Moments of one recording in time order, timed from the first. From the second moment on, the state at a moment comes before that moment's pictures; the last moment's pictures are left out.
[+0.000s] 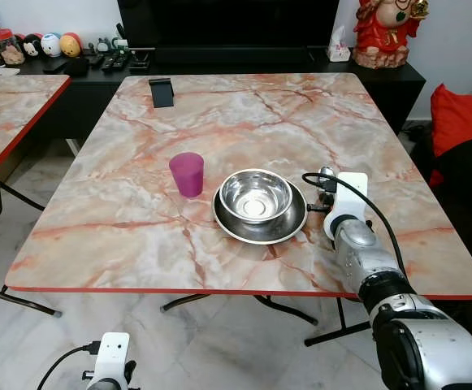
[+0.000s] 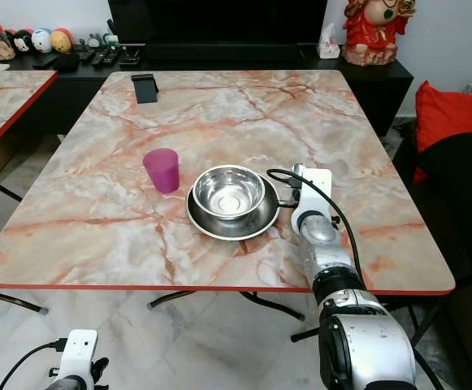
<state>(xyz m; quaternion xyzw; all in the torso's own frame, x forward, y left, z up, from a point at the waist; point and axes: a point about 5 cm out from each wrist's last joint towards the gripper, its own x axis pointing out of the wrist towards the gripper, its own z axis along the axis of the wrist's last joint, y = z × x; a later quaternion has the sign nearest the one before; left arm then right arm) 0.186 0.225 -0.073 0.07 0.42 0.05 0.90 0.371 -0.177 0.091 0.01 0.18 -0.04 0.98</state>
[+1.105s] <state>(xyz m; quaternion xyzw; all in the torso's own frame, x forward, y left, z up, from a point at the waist) 0.186 0.225 -0.073 0.07 0.42 0.05 0.90 0.366 -0.168 0.082 -0.01 0.19 -0.04 0.98</state>
